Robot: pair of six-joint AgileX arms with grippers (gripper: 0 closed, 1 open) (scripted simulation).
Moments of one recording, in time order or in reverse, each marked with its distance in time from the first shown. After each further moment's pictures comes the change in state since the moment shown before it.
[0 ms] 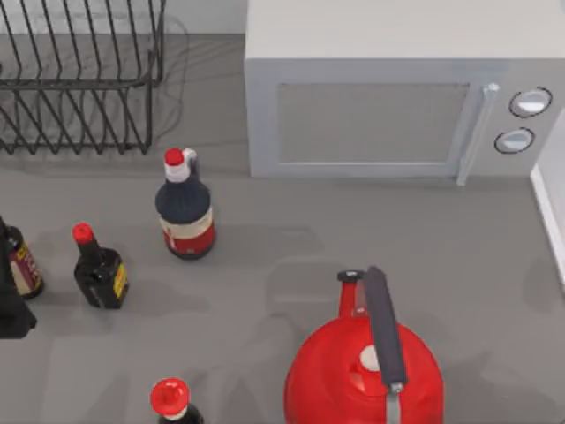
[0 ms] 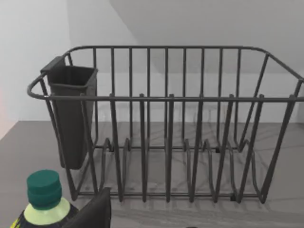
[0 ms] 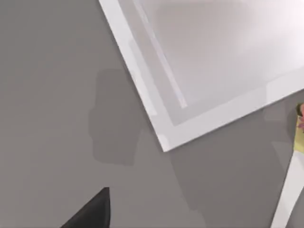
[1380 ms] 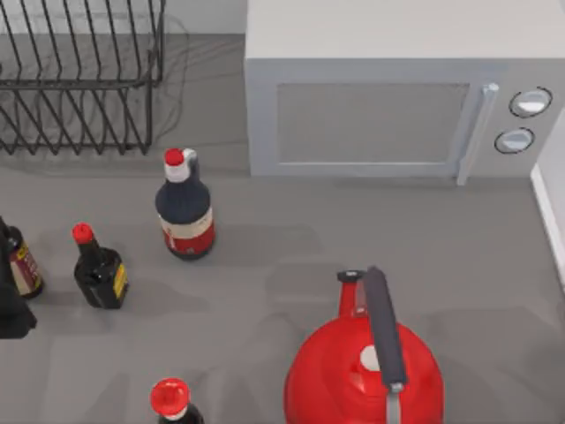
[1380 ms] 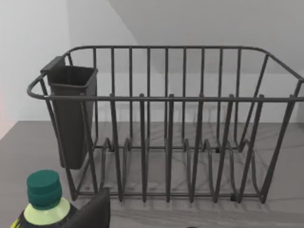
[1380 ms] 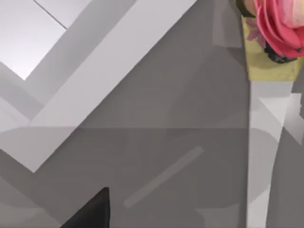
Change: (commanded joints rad) left arm 0.000 0.000 0.000 0.000 0.000 0.000; right arm -0.041 0.676 0.209 -0.126 0.006 0.291
